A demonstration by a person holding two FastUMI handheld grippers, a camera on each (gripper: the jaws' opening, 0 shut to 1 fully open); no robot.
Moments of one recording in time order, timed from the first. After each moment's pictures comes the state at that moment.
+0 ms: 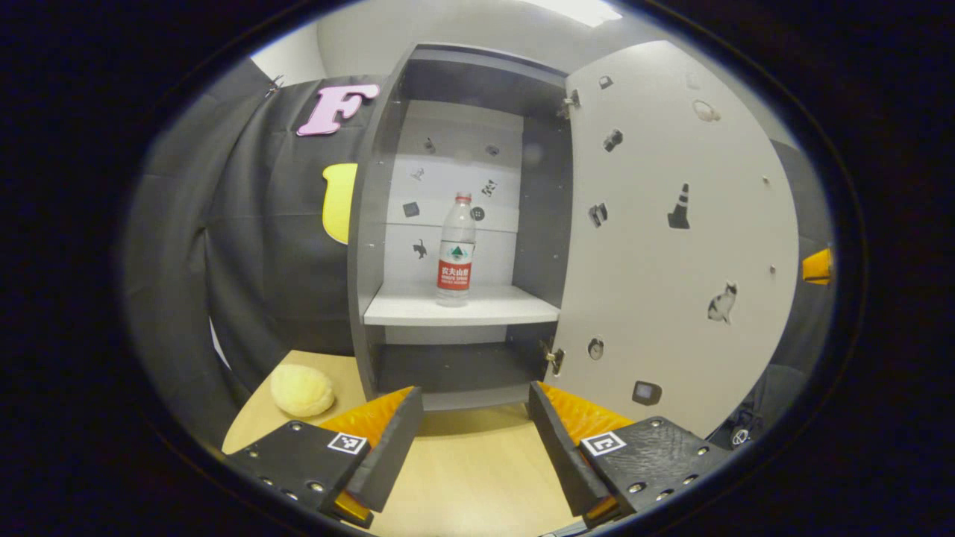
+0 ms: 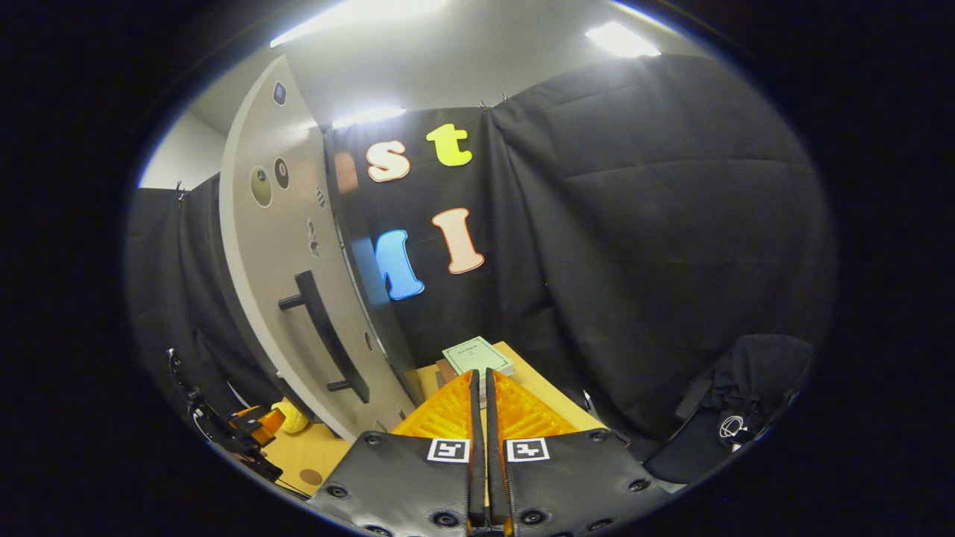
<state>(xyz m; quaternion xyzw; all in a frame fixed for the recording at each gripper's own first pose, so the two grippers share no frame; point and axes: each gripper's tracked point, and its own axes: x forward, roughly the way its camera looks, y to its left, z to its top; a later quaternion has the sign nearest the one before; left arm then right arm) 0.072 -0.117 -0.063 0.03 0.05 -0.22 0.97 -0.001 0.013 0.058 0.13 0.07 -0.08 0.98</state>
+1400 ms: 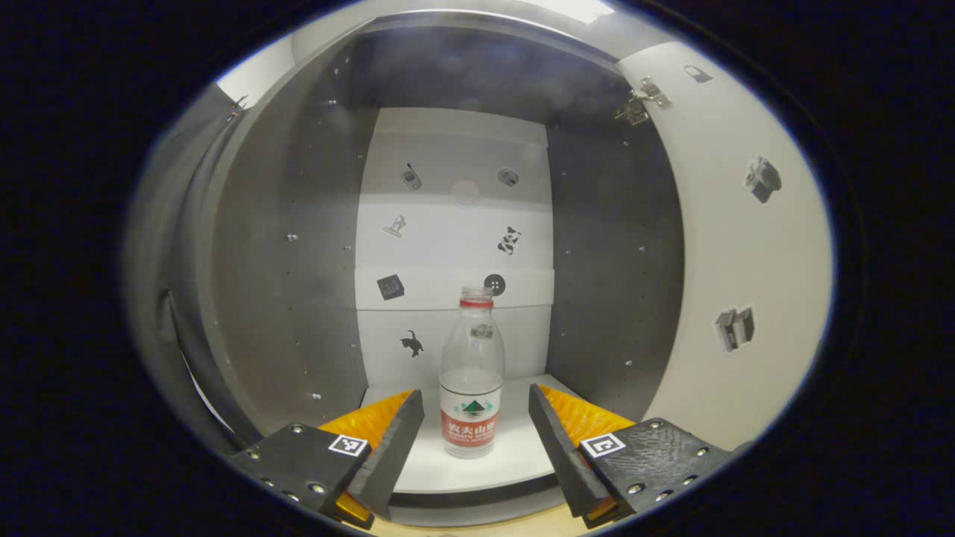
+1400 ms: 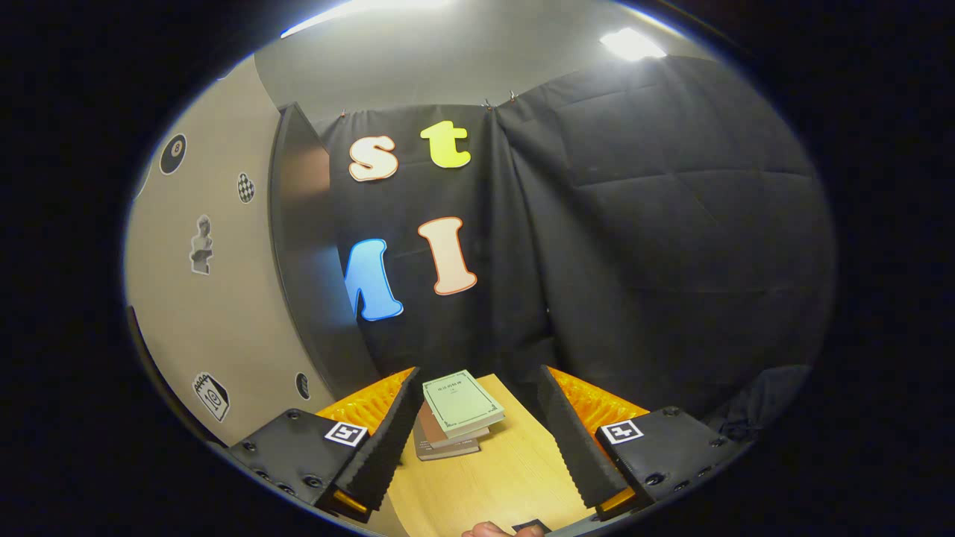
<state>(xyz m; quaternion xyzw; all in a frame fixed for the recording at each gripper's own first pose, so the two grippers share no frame) 0.315 -0.201 0.054 0.07 0.00 -0.21 0.98 0.149 -0.042 0.051 0.11 0.06 -0.09 0.99</state>
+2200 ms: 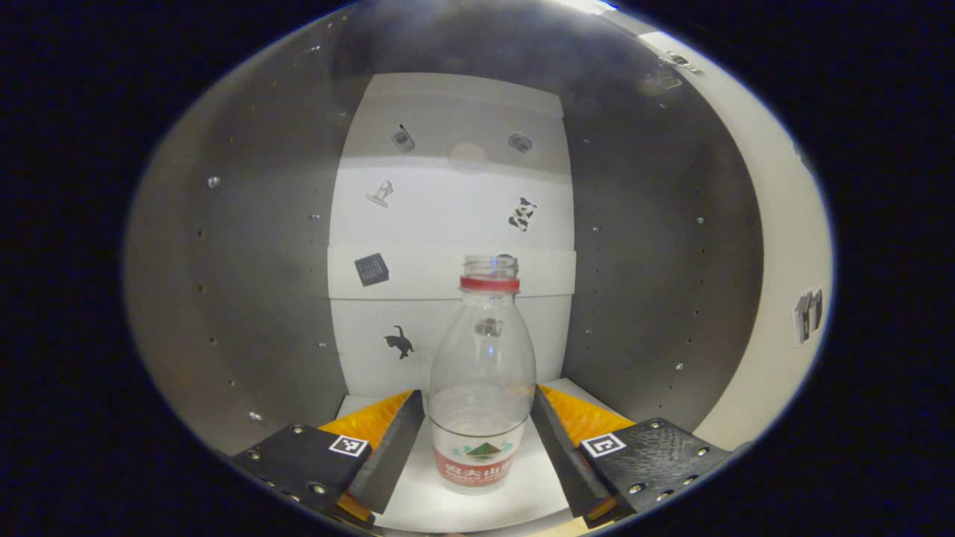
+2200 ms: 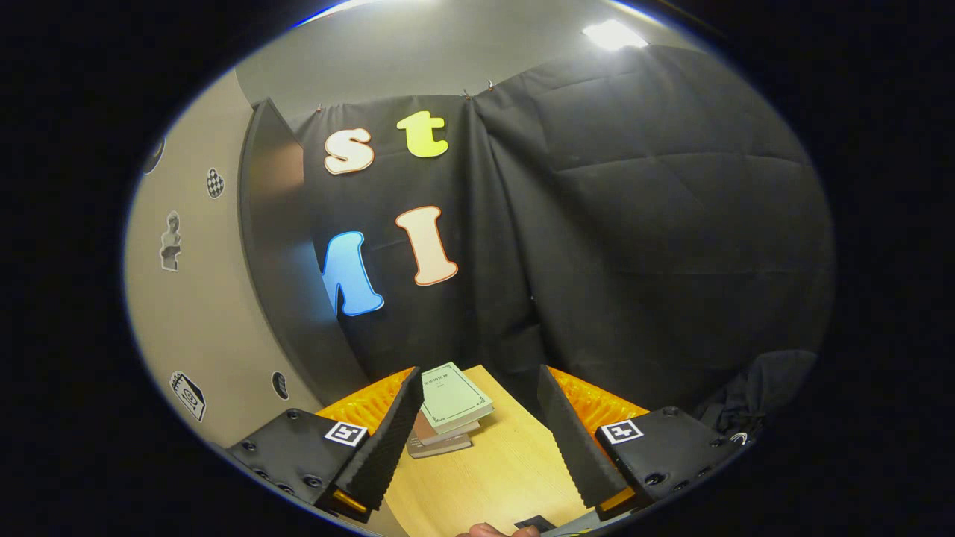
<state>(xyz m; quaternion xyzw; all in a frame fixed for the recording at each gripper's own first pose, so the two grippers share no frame) 0.390 -0.230 0.025 0.04 0.01 -0.22 0.97 0.162 -0.053 0.038 0.13 0.07 -0.11 0.98</state>
